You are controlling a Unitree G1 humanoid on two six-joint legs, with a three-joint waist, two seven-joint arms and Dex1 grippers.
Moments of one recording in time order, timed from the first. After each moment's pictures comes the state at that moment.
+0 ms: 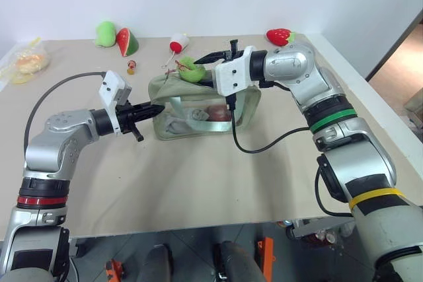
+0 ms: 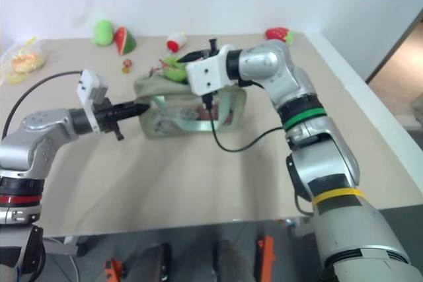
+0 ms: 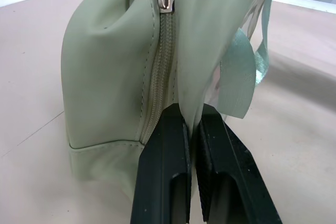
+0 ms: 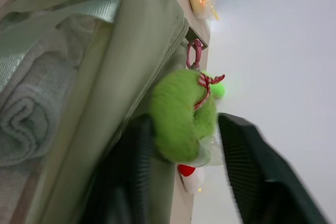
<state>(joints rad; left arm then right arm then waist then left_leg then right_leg) -0.60 0.64 0.09 0.03 -0.49 0.57 -0.93 -1.33 -0.44 0.35 0.84 -0.32 -0.71 0.91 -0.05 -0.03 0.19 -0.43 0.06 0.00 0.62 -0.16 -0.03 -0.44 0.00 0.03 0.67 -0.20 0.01</state>
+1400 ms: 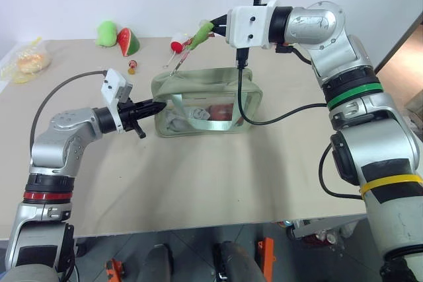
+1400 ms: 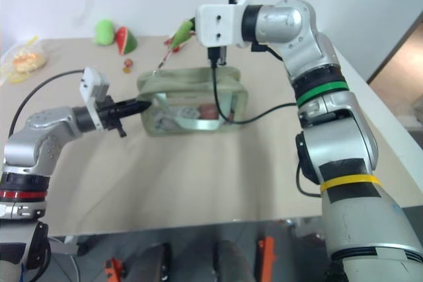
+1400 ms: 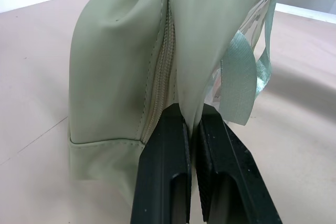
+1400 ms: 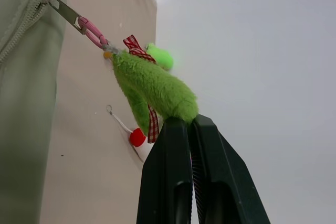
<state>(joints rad) -0.63 0.61 0.08 0.11 -0.48 0.53 -0.95 -1.50 -0.51 0.31 0.94 -0.29 -0.63 0.87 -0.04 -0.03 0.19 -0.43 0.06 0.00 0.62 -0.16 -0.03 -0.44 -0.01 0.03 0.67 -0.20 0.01</state>
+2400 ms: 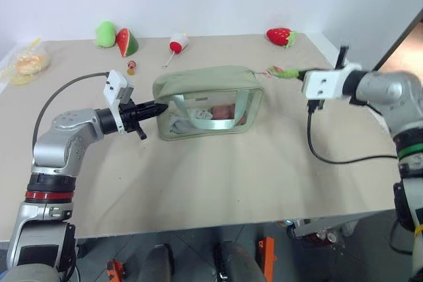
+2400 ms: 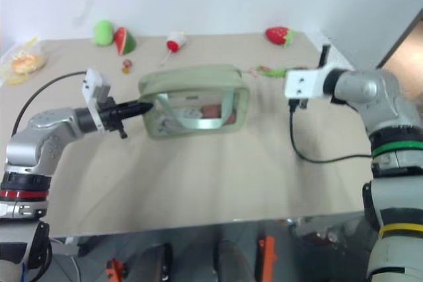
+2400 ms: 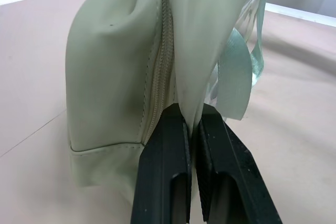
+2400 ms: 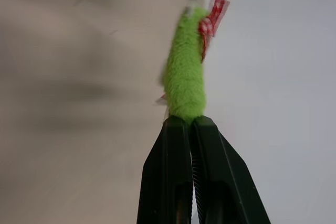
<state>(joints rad) -0.63 0.61 0.08 0.12 -0.49 0.53 -0.97 -0.97 -0.91 0.27 0.80 -0.44 -0.63 0.64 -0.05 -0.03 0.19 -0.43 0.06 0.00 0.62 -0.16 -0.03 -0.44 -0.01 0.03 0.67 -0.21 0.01</state>
